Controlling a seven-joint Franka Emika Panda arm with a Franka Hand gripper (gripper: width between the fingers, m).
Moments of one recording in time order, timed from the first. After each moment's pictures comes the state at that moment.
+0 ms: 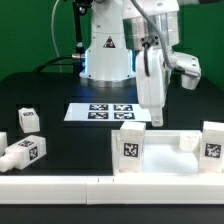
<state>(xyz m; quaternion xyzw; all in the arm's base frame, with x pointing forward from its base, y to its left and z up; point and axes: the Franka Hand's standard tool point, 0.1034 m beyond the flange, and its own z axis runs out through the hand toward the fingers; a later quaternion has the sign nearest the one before) 0.519 0.063 0.060 -0.61 0.79 0.06 0.05</state>
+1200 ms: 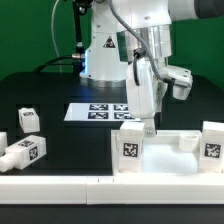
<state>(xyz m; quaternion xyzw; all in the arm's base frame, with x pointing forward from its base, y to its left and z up) 0.530 0.049 0.043 -0.59 0.80 0.02 0.09</state>
